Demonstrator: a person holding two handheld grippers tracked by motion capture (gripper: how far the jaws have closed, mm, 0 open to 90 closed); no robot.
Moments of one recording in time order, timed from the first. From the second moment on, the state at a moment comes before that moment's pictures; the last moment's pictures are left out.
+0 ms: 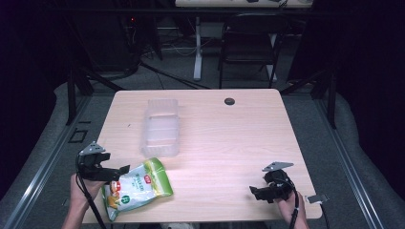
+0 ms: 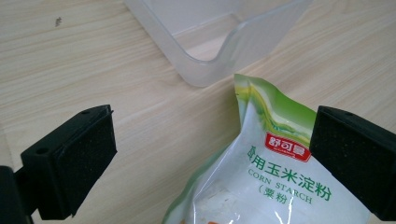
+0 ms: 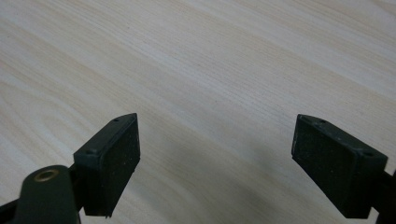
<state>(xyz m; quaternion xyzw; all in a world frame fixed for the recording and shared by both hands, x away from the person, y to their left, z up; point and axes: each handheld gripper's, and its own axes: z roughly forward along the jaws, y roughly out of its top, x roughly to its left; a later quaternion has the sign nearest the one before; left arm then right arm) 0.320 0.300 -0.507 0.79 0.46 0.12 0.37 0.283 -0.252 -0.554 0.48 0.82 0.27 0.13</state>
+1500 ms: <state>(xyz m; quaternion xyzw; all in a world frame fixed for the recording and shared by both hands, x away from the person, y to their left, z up) 0.347 0.267 -0.538 0.88 0.37 0.05 0.31 0.279 -0.250 -0.555 0.48 0.83 0.26 0.13</state>
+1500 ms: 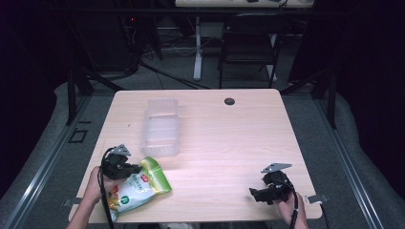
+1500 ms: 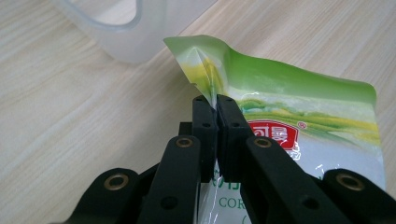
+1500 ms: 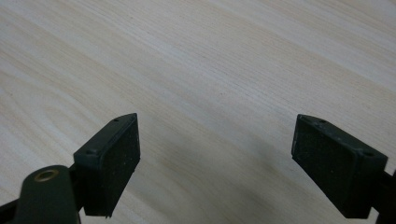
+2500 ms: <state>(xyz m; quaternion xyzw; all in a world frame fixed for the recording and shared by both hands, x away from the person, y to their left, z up) 0.359 0.264 -0.543 0.87 0.41 0.03 0.28 0.280 -0.248 -0.555 0.47 0.83 0.26 0.13</state>
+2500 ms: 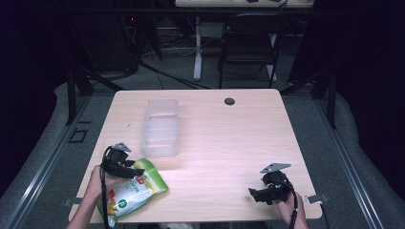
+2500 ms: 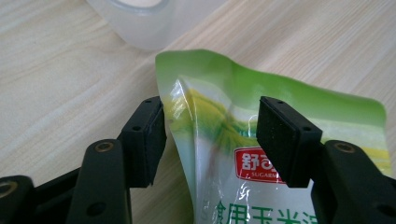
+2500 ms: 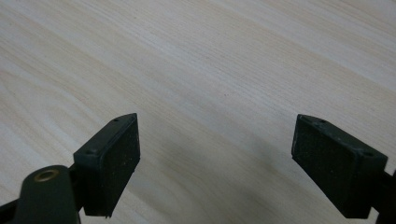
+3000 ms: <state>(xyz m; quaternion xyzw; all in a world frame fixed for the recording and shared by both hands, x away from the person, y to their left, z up) 0.353 0.263 -0.547 0.87 0.40 0.02 0.28 0.278 -0.249 -0.554 0.48 0.83 0.26 0.13</state>
